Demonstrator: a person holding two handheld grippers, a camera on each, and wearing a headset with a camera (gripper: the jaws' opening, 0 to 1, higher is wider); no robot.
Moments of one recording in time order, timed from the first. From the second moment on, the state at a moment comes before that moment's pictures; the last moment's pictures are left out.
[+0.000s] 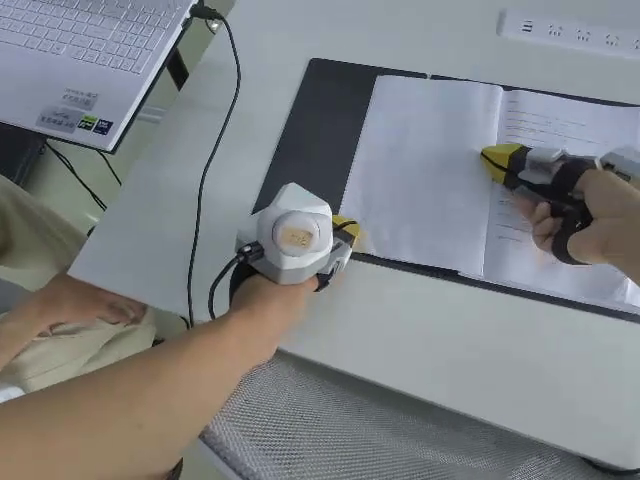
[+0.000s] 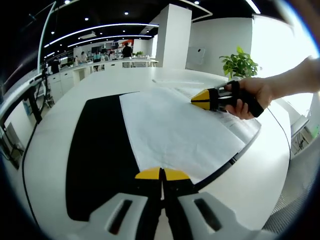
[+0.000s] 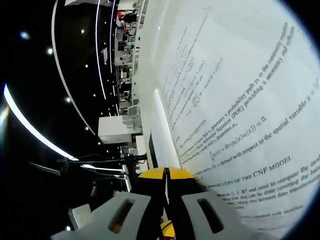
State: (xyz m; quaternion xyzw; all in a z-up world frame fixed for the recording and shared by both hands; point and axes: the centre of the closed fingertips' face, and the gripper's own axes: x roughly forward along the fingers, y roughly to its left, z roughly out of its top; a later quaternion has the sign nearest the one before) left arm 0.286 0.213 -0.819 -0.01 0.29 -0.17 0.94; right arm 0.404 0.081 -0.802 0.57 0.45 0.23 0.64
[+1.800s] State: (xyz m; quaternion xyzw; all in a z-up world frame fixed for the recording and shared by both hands) left arm 0.283 0.210 -0.816 0.03 0.32 -0.16 0.93; right arm 0.220 0.055 -0.757 0.58 0.45 0.28 0.61
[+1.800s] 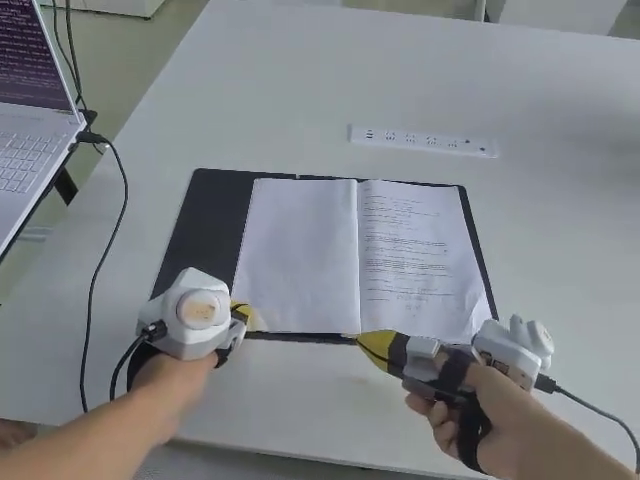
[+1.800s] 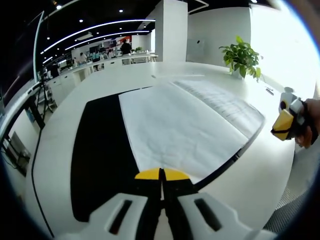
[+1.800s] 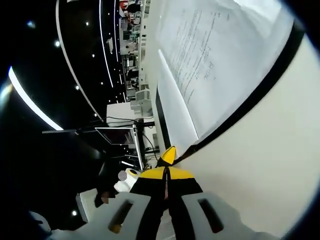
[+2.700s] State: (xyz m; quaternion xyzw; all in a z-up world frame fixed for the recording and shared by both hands) left arm 0.212 0.202 -0.717 -0.05 0.35 -0.21 0.91; right arm 0.213 -0.053 -0.658 0.36 0.32 0.24 0.84
